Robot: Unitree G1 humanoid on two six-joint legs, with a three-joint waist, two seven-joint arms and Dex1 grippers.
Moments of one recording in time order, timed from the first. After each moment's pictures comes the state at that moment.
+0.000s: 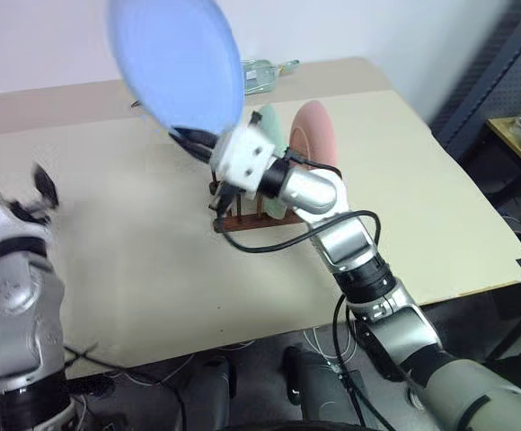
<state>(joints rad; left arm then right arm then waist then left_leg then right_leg) 0.00 0.41 0.41 -0.35 -0.34 0.27 0.10 -0.78 -0.03 0.26 -0.07 0.15 0.07 0.63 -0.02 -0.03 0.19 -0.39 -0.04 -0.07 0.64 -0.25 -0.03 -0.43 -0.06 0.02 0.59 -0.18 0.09</state>
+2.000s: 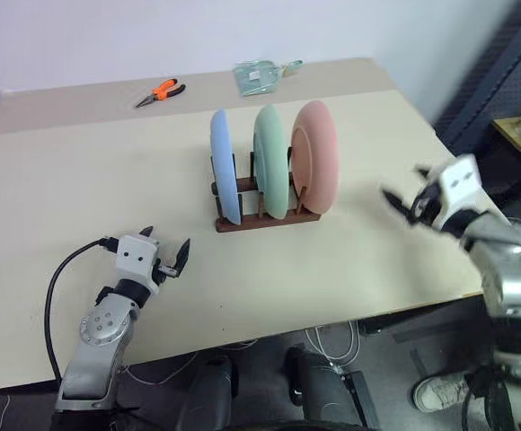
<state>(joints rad) 0.11 0.37 0.09 -0.25 -0.13 0.14 -0.29 -0.25 -0.68 -0.13 0.07 0.21 0.23 0.66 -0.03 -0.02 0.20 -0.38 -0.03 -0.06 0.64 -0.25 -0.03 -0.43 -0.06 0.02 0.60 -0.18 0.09</state>
